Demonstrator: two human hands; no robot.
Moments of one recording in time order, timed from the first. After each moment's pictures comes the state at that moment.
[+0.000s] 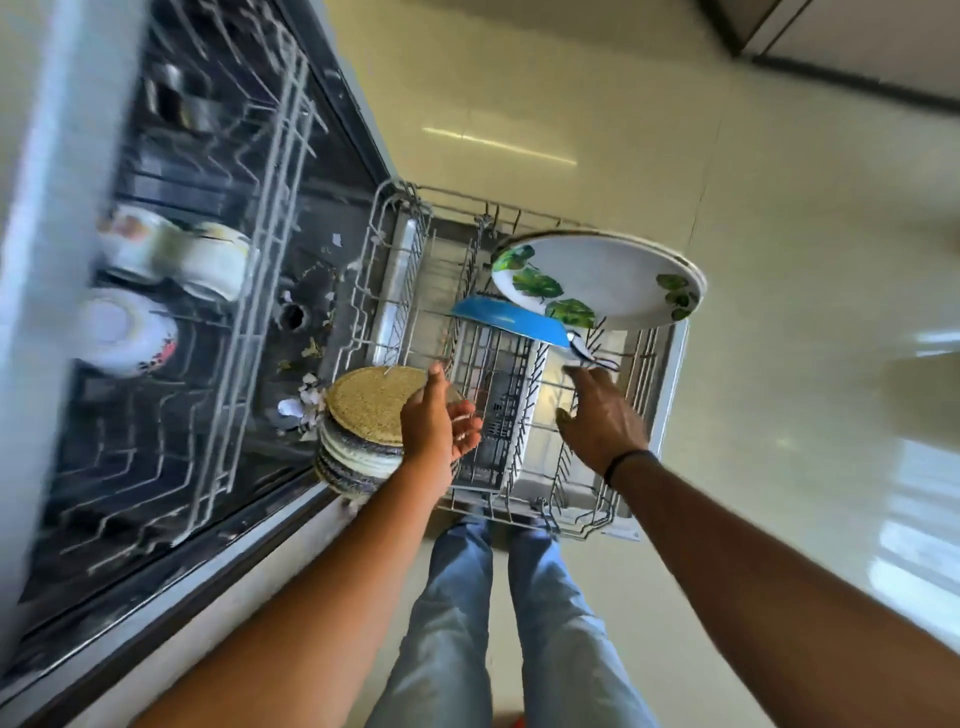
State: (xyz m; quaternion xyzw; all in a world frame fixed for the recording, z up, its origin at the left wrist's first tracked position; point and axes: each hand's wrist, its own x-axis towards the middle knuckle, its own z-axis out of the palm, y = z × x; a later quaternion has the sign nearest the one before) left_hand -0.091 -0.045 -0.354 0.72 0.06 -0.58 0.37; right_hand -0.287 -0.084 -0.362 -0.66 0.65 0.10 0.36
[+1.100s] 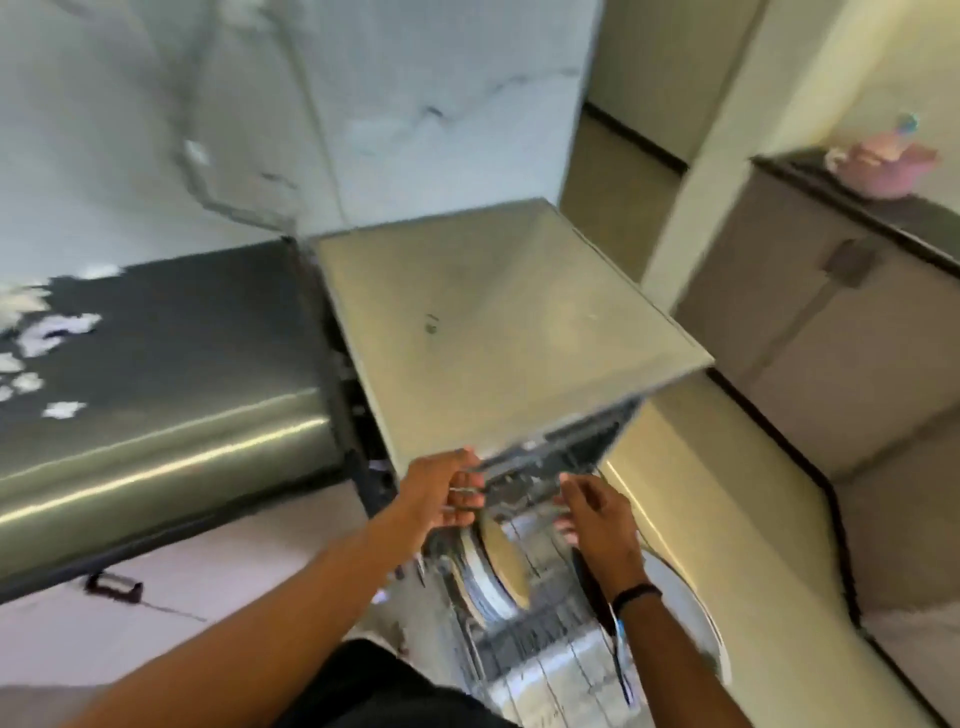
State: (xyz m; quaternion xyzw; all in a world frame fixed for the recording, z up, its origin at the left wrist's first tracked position) left_hand -0.024 0.129 0.026 0.65 0.09 -0.43 0.62; right_hand -0.169 -0.035 -0.009 -0.70 0.38 -0.12 0.60
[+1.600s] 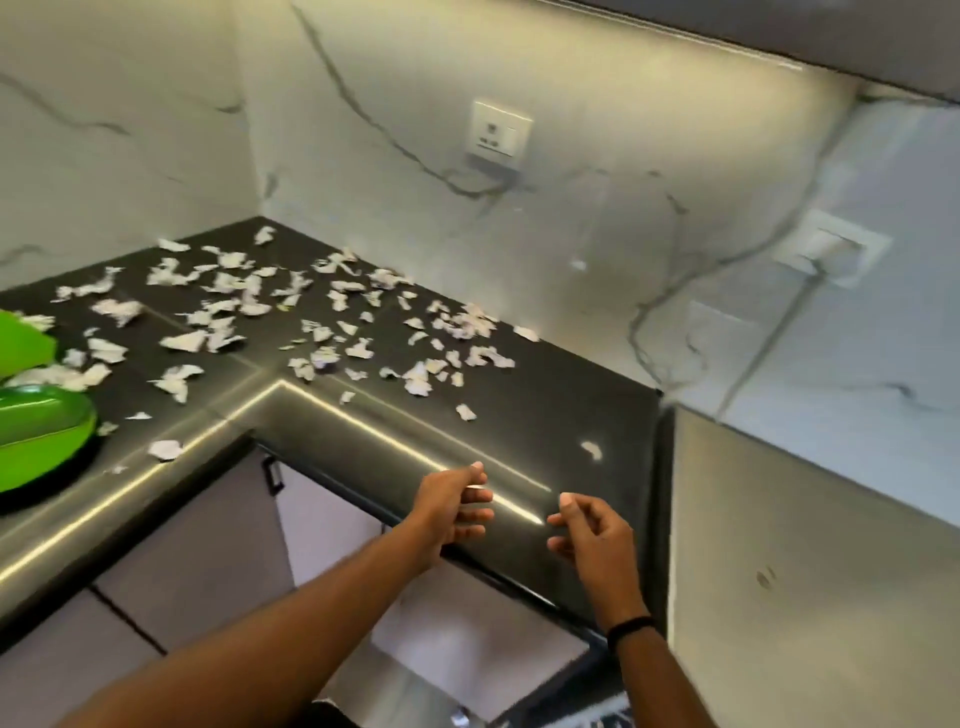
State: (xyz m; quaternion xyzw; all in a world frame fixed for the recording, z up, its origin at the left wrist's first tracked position) left_hand 0.059 0.441 0.069 0.54 0.28 -0.08 0.79; right_hand 0.077 0.247 0.071 -0.78 0.02 0.05 0.62
